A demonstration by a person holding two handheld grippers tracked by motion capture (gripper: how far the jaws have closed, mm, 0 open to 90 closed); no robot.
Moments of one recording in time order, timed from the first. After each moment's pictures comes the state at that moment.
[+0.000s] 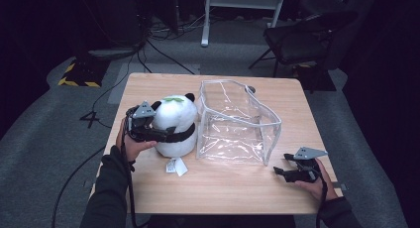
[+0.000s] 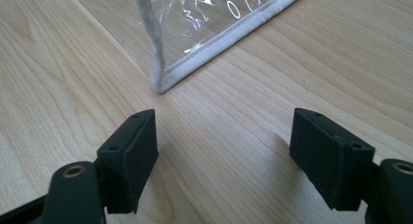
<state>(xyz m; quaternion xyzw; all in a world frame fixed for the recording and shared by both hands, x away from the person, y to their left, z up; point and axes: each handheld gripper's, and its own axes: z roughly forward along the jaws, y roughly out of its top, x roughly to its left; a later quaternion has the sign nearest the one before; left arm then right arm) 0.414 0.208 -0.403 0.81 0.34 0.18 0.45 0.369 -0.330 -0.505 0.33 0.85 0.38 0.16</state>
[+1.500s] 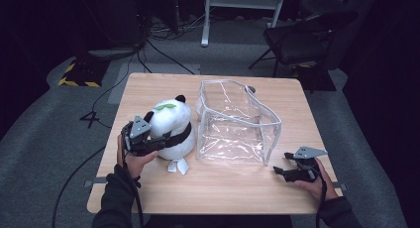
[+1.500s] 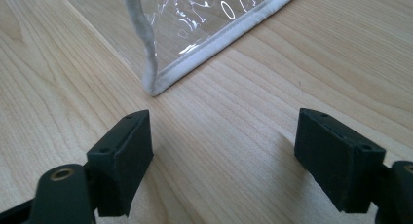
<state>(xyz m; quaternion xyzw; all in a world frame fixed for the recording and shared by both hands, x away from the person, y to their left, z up) 0.370 0.203 -0.420 0.75 0.41 0.25 0.46 0.371 -0.330 -0.506 0.34 0.85 0.38 0.16</state>
